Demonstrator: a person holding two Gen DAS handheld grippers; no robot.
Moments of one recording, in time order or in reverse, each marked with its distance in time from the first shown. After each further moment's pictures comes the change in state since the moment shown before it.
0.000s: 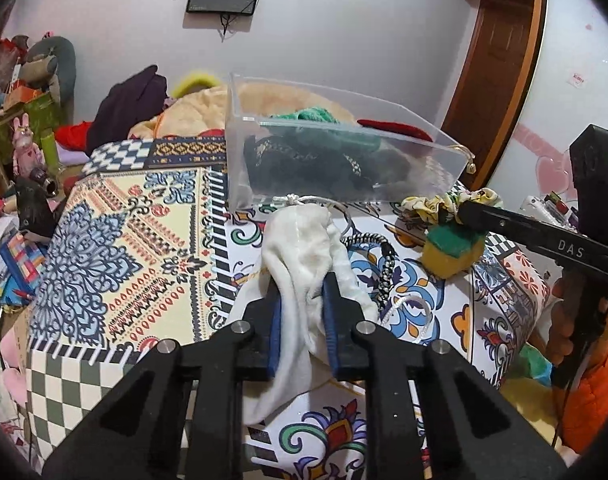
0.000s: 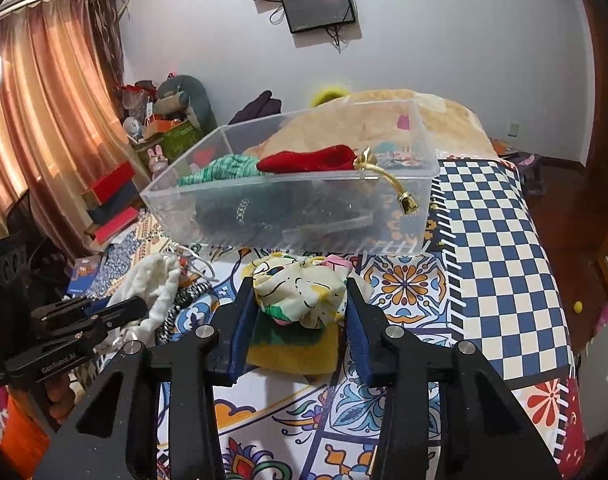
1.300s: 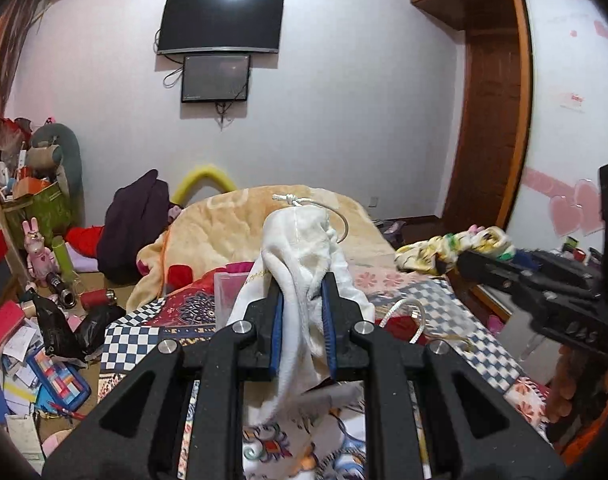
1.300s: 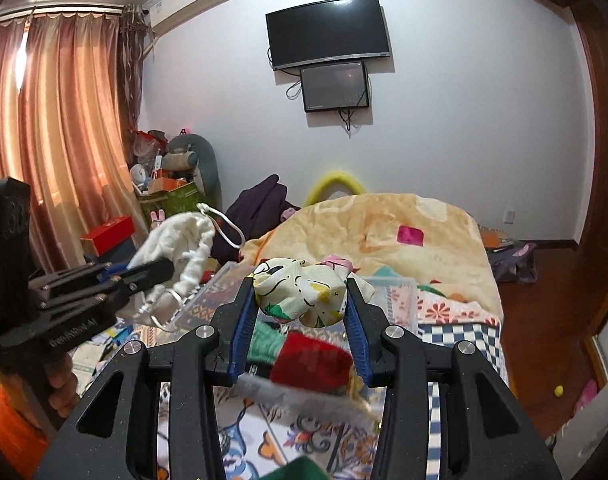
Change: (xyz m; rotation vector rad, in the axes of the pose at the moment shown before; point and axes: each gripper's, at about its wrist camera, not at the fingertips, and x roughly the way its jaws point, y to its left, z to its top) left arm 0.000 -0.031 0.157 0.100 -0.240 0.093; right arm -0.024 0.023 0.102 -0.124 -0.250 -0.036
